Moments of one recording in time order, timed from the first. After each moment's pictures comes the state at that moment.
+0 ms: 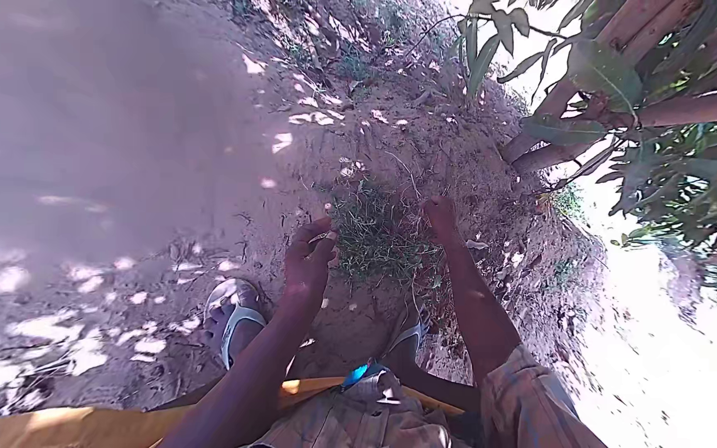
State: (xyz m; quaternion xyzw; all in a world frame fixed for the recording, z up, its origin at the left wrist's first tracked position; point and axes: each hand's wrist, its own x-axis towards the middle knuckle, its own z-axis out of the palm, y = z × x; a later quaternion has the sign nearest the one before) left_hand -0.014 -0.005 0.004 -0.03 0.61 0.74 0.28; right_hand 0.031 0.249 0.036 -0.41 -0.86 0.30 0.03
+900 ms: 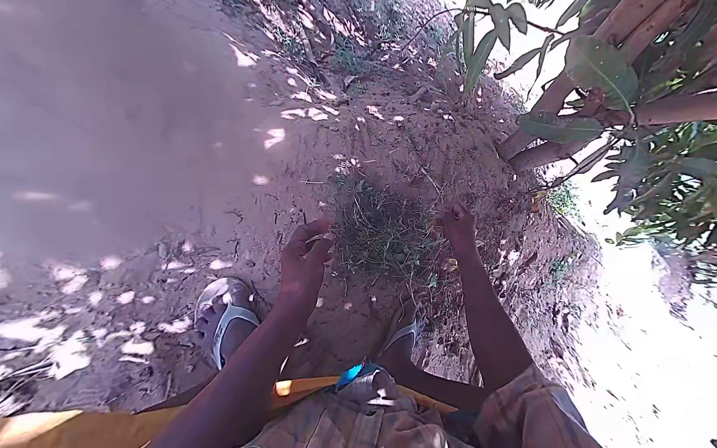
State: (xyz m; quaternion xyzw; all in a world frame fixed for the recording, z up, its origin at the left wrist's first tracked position) left_hand -0.012 -0.004 -0.002 0.00 0.62 0.73 0.30; right_hand 0.085 0.253 0.040 -0.41 -0.80 0.41 0.15
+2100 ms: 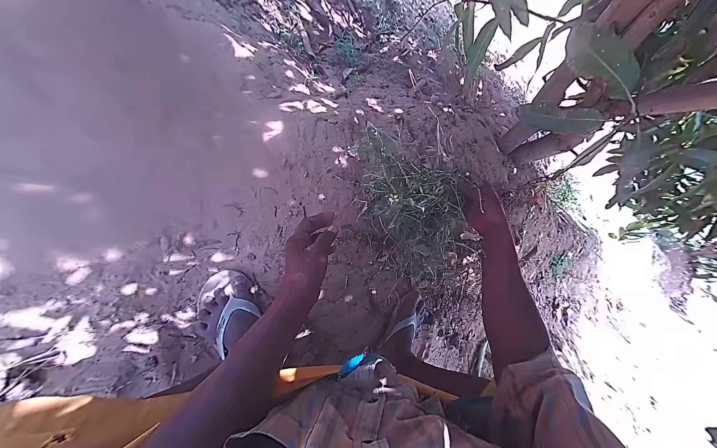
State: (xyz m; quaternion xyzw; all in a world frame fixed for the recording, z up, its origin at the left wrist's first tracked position) left_hand -0.009 -0.004 0.002 0.01 0.63 0.72 0.31; right_hand 0.075 0.258 0.099 -0.33 -0.74 0.56 0.18
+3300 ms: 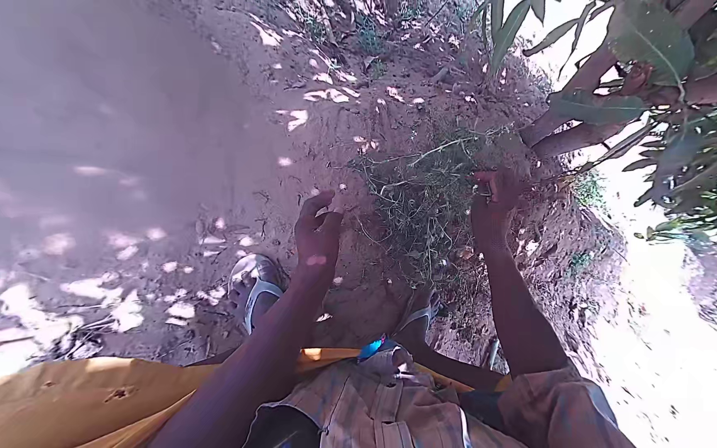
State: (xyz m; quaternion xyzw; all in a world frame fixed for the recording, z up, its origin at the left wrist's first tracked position) left_hand -0.020 -0.008 0.005 -0.03 0.63 0.74 0.25; right_hand 0.089 0.223 0.077 -0.19 -0.94 0.11 0.26
